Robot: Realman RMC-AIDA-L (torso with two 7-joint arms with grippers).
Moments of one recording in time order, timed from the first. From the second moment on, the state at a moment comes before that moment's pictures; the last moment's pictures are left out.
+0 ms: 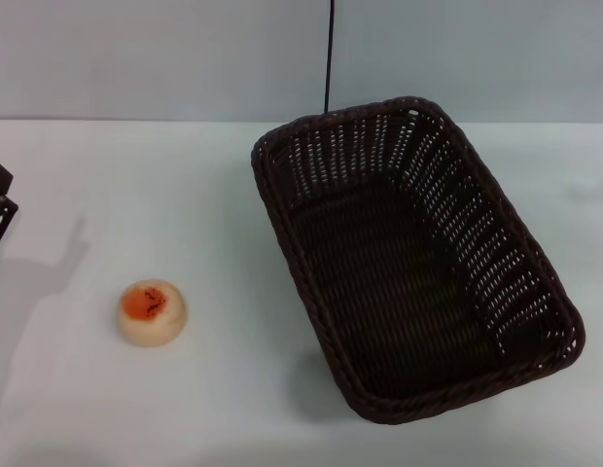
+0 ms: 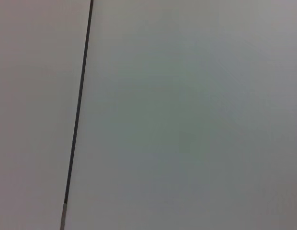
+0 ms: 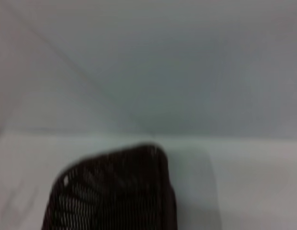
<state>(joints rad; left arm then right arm) -0.18 -2.06 -0.41 -0.07 2.01 1.64 -0.31 0.66 1.88 -0.46 -1.24 -2.43 -1.95 2.50</state>
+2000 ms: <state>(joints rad) -0.18 -2.06 -0.41 -0.07 2.01 1.64 -0.31 0.85 1.99 -0.82 -0.81 -2.62 -1.59 2.56</state>
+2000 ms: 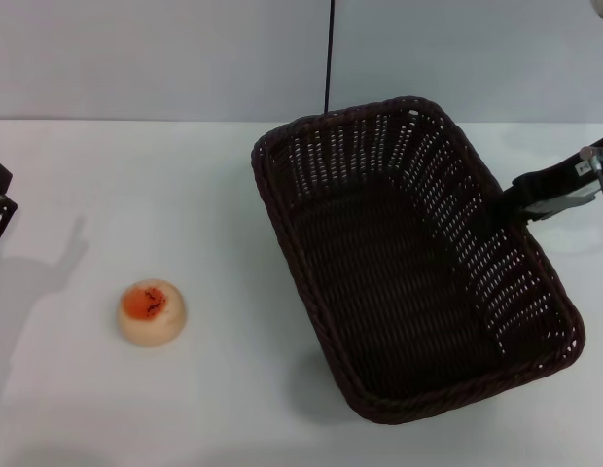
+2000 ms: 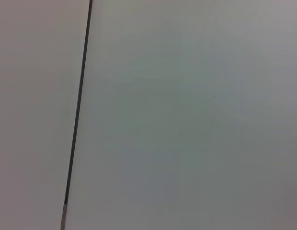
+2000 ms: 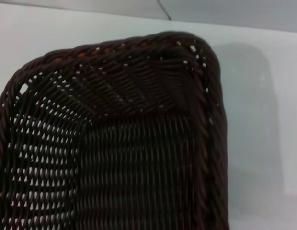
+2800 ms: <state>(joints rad) -0.17 -2.06 -0.41 -0.07 2.01 1.64 -0.31 0.87 2.01 -0.86 -0.89 -2.62 -1.61 2.53</state>
